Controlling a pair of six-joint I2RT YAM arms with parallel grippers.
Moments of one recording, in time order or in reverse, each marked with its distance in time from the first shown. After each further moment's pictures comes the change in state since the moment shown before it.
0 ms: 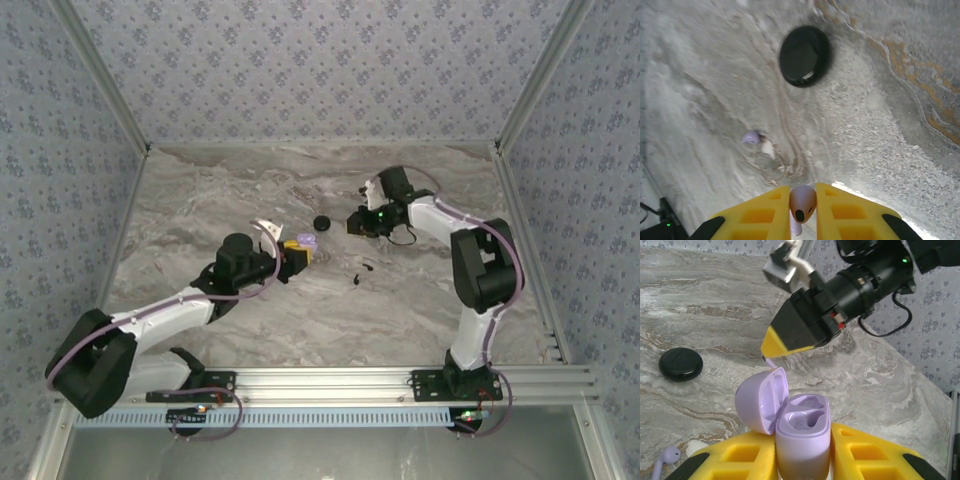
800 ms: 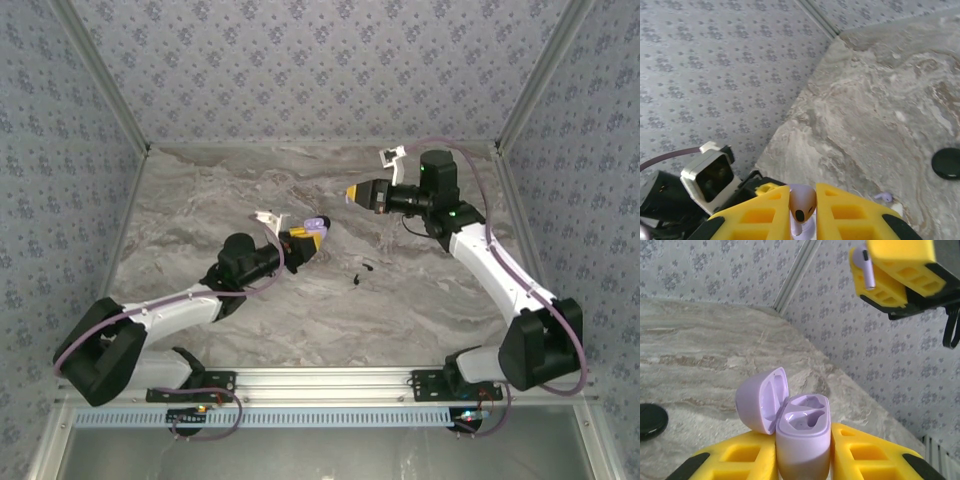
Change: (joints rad) left arm -0.045 0.063 0.026 0.264 -0.055 -0.128; right arm 0.002 -0.501 -0.138 0.335 -0.173 0.189
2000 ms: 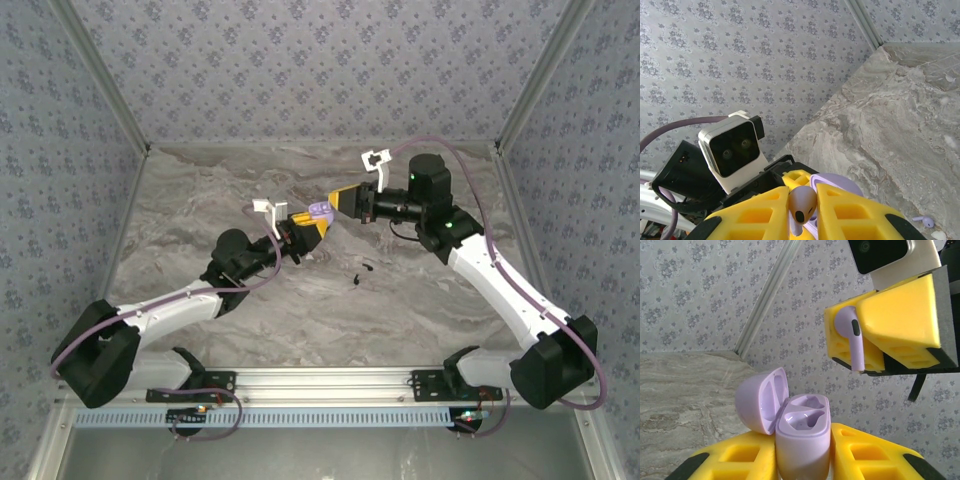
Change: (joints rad) left arm -0.027 -0.016 0.069 0.123 0.035 -0.066; right arm 0.154 -0.079 0.038 -0.008 0.062 -0.047
